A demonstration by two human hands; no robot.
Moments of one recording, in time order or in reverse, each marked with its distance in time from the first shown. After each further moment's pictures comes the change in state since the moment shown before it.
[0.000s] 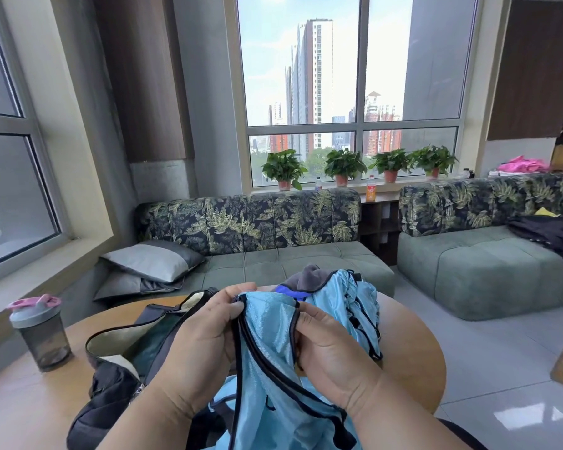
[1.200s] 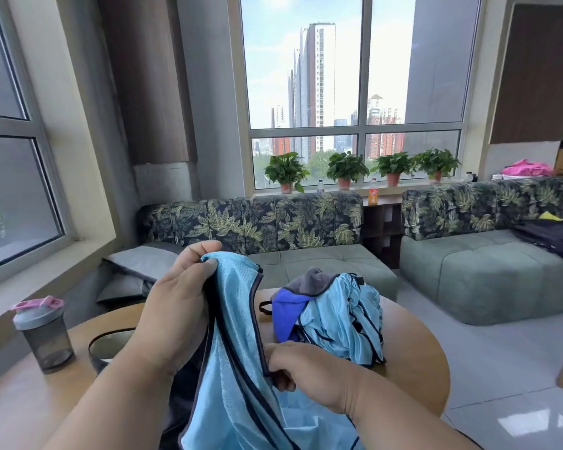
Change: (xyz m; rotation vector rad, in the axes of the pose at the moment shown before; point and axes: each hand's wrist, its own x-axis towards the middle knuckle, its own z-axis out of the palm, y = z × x) left_hand 0.017 0.050 -0.008 0.108 0.062 0.260; right_hand 0.005 0.001 0.004 -1.014 -0.257 0.217
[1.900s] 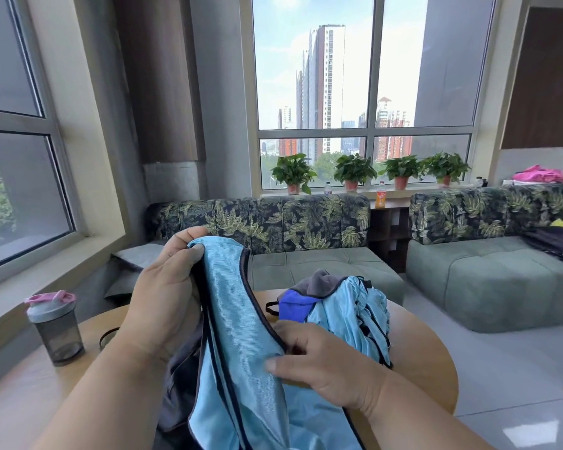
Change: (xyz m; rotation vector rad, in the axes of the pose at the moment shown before) left_hand -0.001 0.028 0.000 -0.127 0.073 0.069; right_hand -0.008 -0.011 -0.006 0.008 0.121 -0.227
